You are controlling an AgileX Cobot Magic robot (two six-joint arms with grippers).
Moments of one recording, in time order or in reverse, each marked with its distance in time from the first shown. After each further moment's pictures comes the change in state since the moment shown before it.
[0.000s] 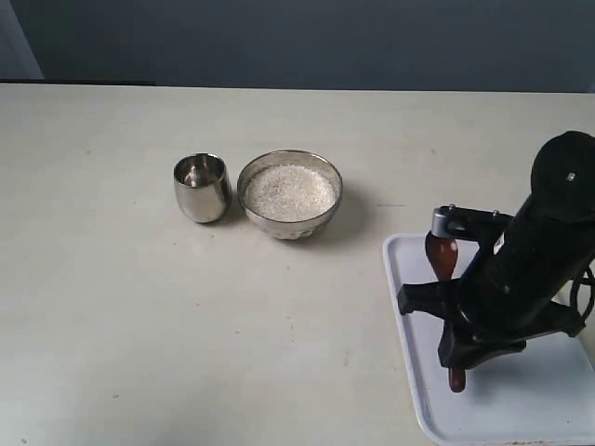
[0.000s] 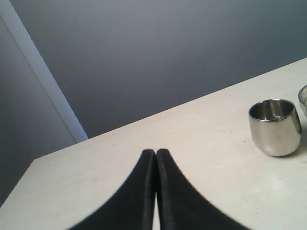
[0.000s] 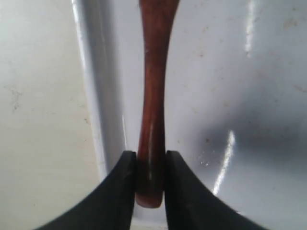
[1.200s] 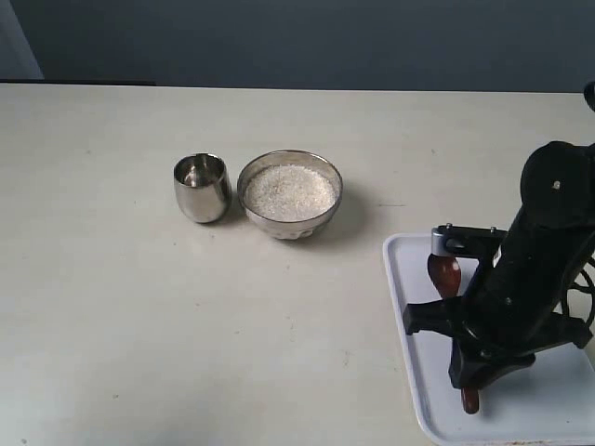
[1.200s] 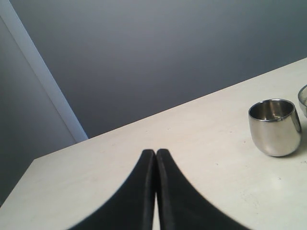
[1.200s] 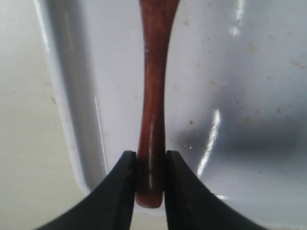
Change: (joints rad) left arm 0.000 0.000 0.000 0.000 0.000 0.000; right arm 0.000 0.048 0.000 -0.035 0.054 -0.001
